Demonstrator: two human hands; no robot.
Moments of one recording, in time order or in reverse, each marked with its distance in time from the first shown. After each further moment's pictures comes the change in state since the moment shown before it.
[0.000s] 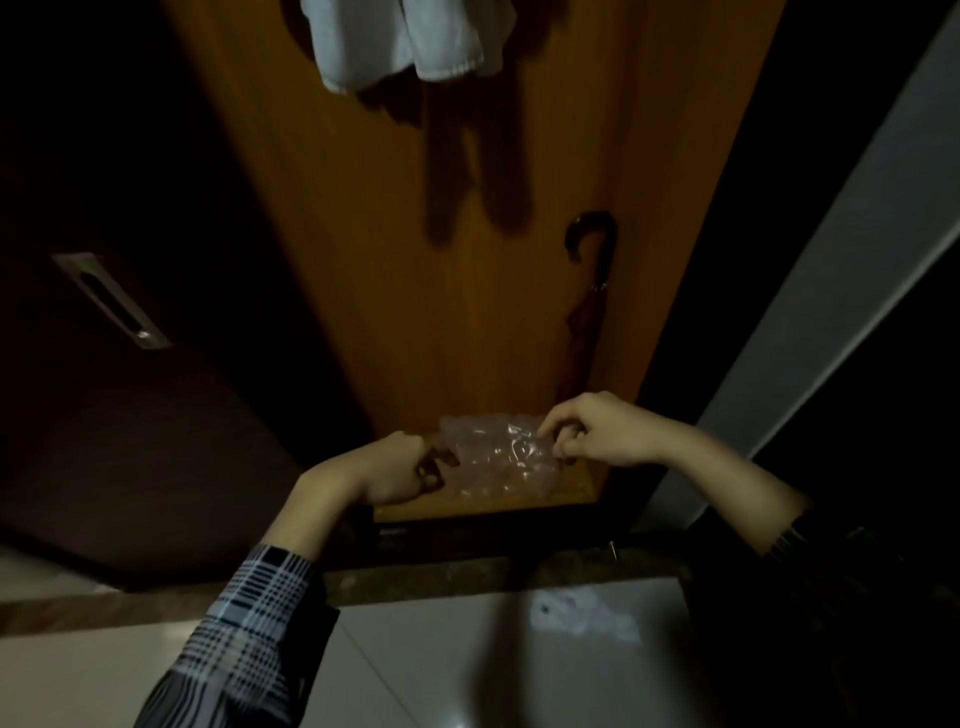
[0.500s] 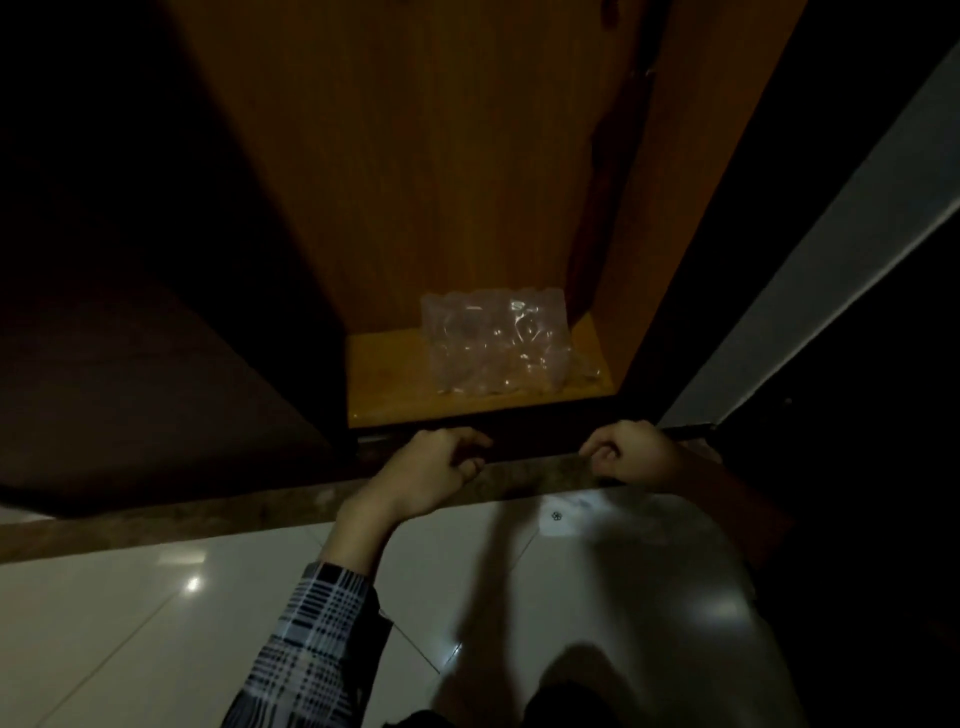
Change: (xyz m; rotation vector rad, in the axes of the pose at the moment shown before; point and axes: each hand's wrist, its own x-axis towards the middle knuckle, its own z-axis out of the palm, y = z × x) left_hand 0.150 -0.098 0.267 -0.285 0.148 0.034; right_hand 0.113 0.229 0.273 0.010 0.111 0.261
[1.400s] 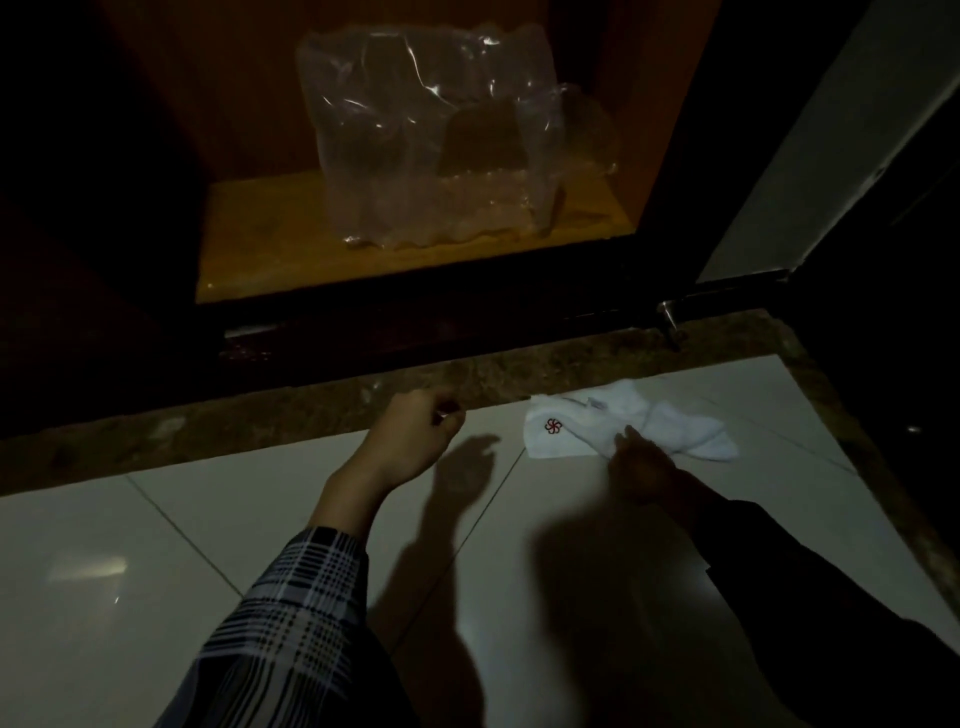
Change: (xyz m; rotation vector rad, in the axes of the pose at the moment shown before) left_hand 0.204 -0.240 0.356 -0.065 0.179 0.043; right_hand 0.225 0.359 0.404 -0.796 -0.128 0.041
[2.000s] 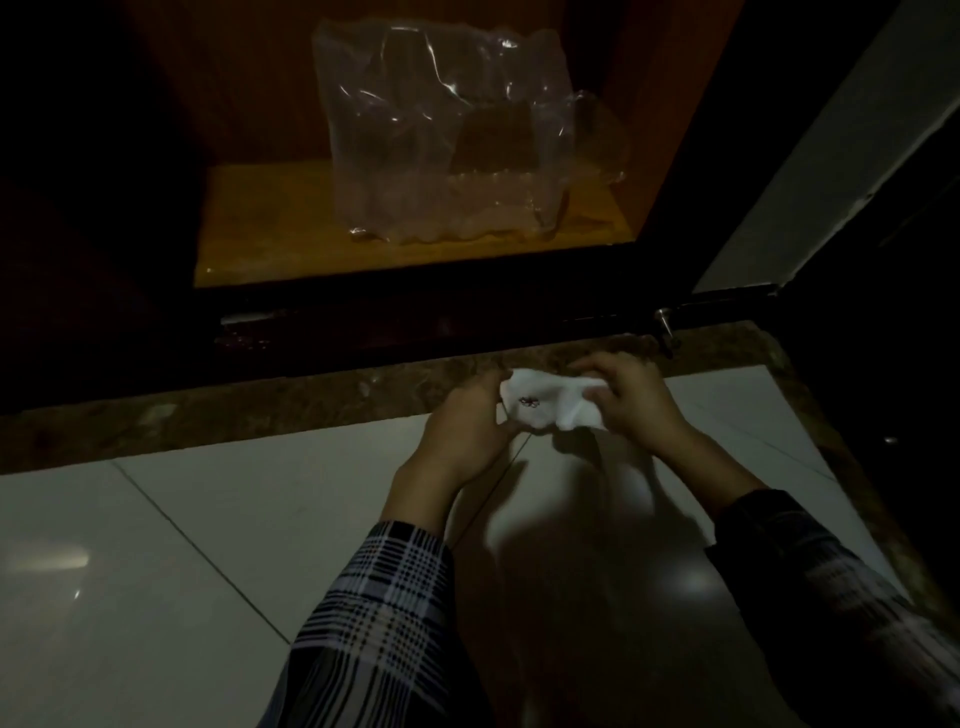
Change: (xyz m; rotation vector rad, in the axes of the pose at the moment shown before) left_hand 0.000 0.027 0.023 -0.083 0.049 0.120; right_hand -0.043 -0.019 -0.124 0.798 0.711 -0.010
